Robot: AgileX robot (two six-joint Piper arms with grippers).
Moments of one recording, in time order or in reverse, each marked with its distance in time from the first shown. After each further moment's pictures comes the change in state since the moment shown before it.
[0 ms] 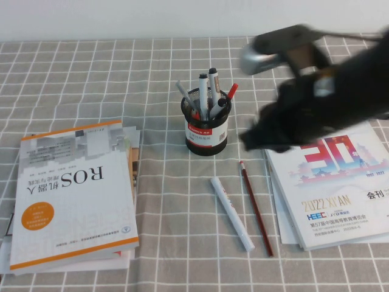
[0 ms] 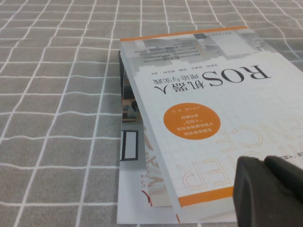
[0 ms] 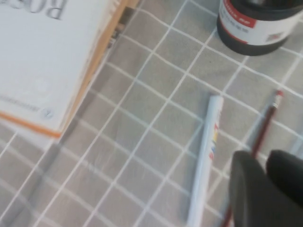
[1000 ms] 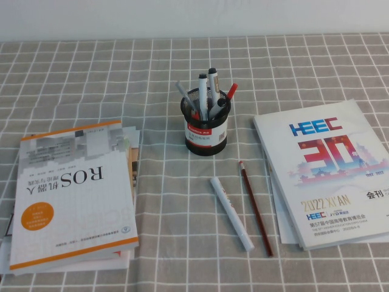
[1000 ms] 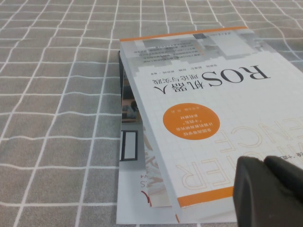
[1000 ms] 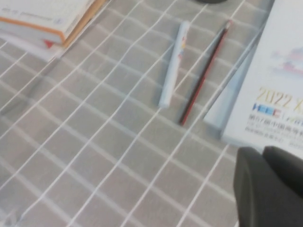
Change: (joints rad) right arm 0.000 -1.060 0.824 -0.073 -0.096 0.000; left arm 0.000 0.000 0.000 0.000 0.000 0.000
